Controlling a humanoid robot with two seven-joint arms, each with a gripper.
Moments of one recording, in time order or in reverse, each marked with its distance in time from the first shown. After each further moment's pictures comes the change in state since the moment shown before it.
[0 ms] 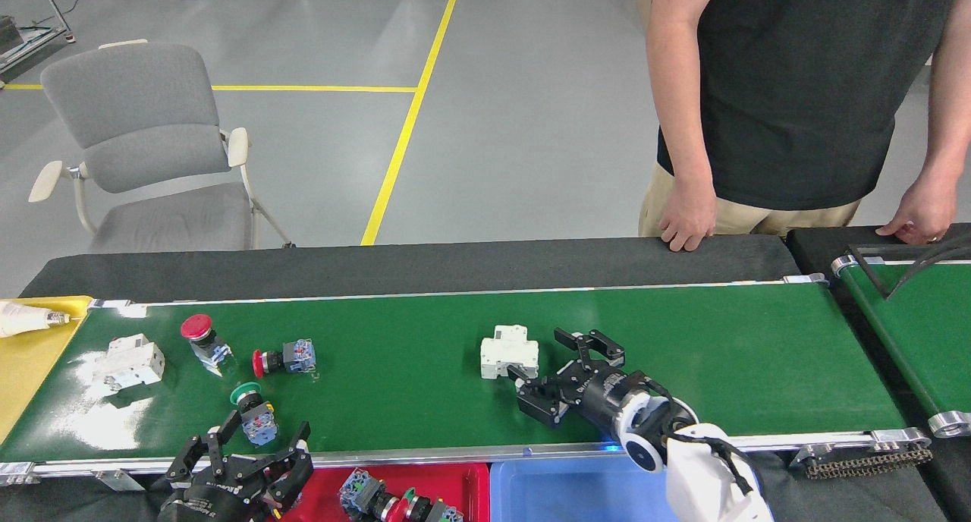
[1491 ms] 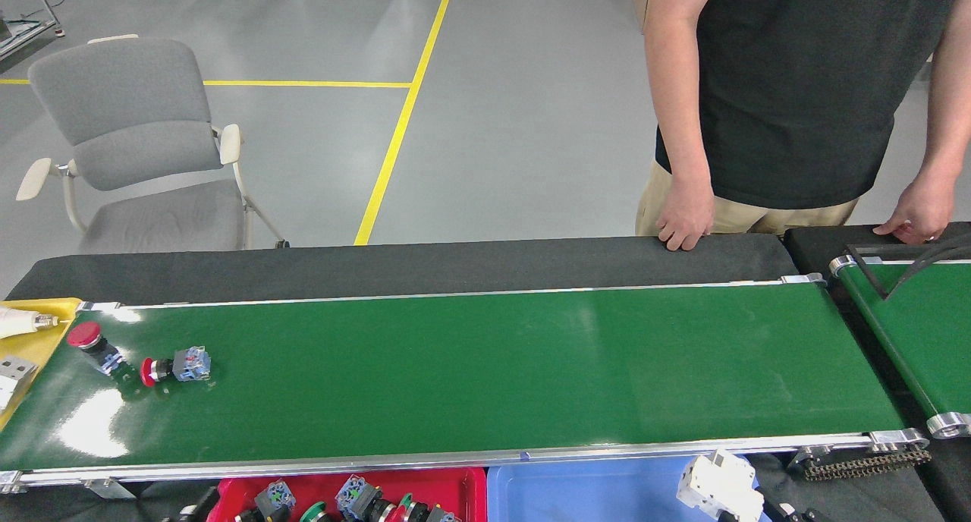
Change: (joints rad) left arm 0.301 -0.063 0.187 -0.230 0.121 -0.020 0.010; right arm 0.991 -0.231 -0.731 -0.824 -0.145 -0.347 -0.171
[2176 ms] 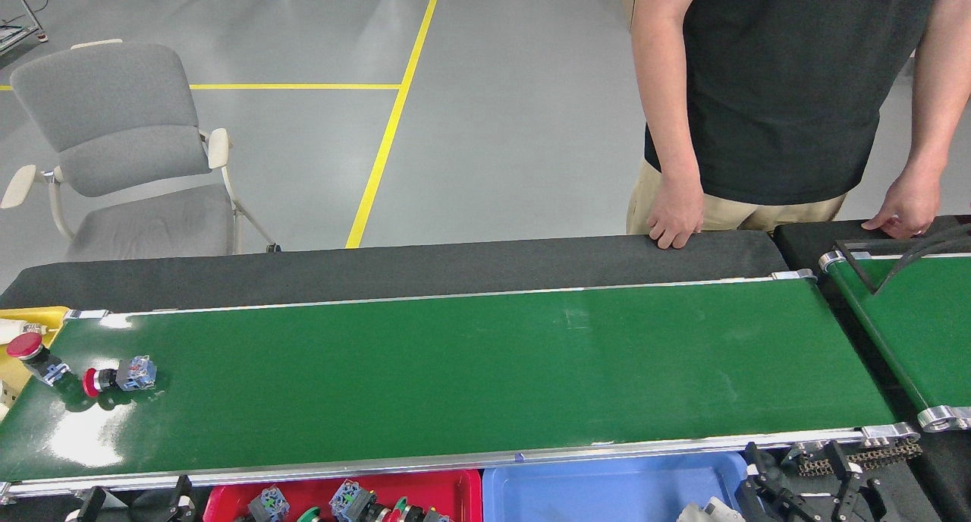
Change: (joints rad) left arm -0.023 0.076 0.016 0.023 -0.015 0.056 0.142; right arm -0.166 0.205 0.019 -0.002 0.217 0.471 0.085
